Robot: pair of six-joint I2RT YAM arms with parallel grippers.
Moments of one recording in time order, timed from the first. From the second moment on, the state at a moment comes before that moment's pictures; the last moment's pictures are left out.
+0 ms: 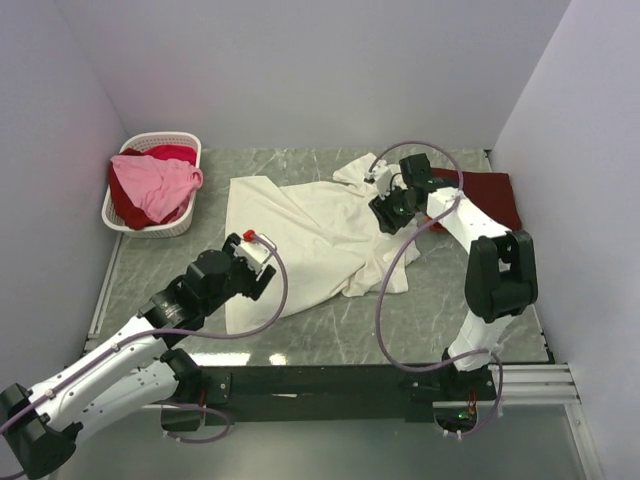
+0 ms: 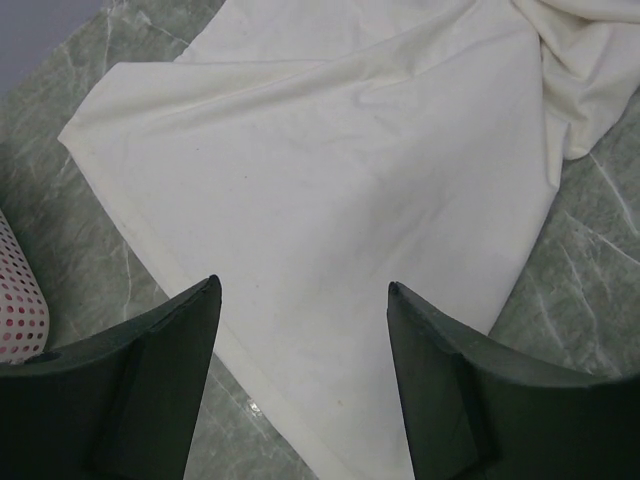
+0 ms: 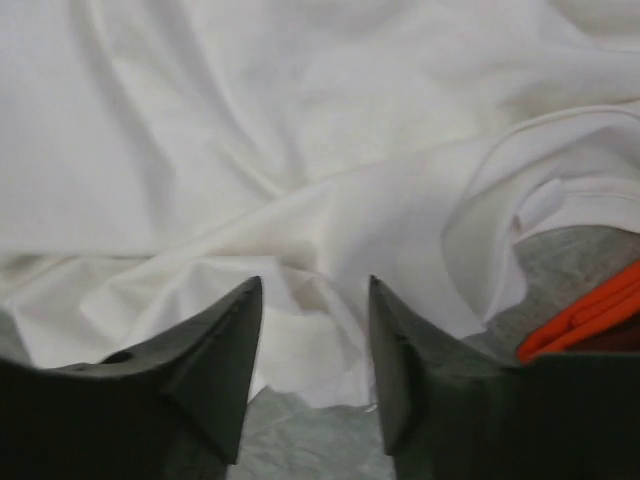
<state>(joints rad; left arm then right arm) -0.76 0.75 0.62 -0.27 -0.18 0.19 0.23 1.73 1.31 -0.63 -0.32 -0.55</state>
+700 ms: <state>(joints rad) -0.76 0.72 0.58 -0.21 -0.11 0.19 0.28 1.50 0.89 -0.84 -0.38 -1.03</state>
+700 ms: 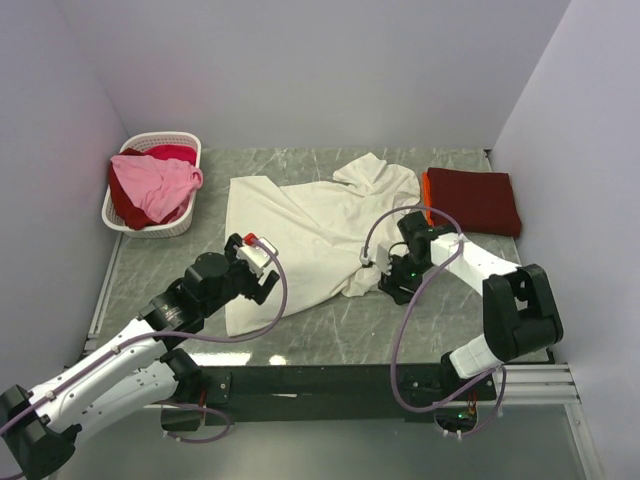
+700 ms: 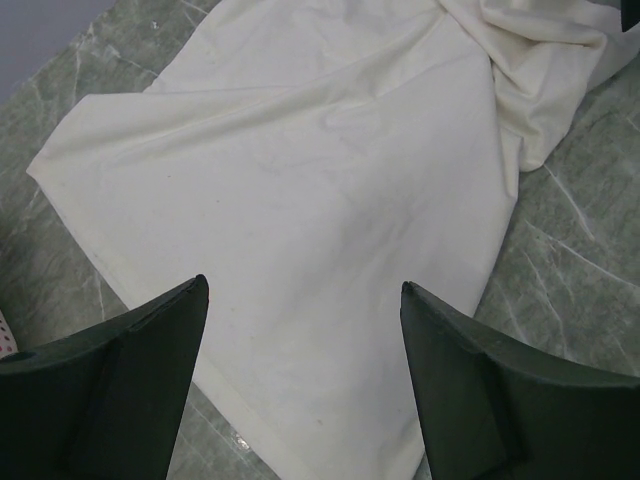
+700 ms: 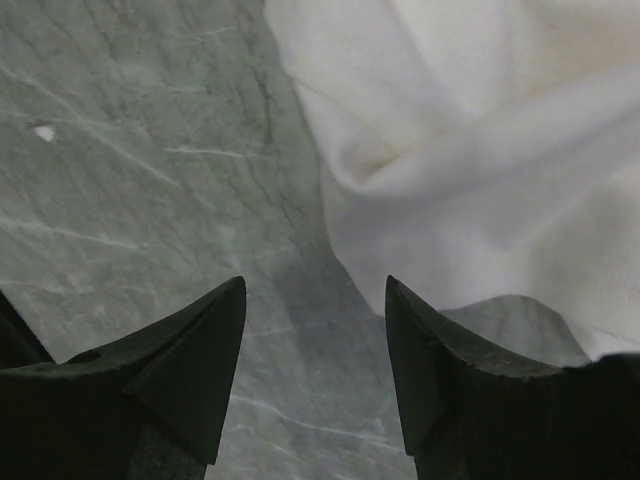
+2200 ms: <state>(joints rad) -0.76 0.77 0.58 -0.21 -0.01 0.19 0.37 1.60 1.25 -0.87 -0.47 -1.23</state>
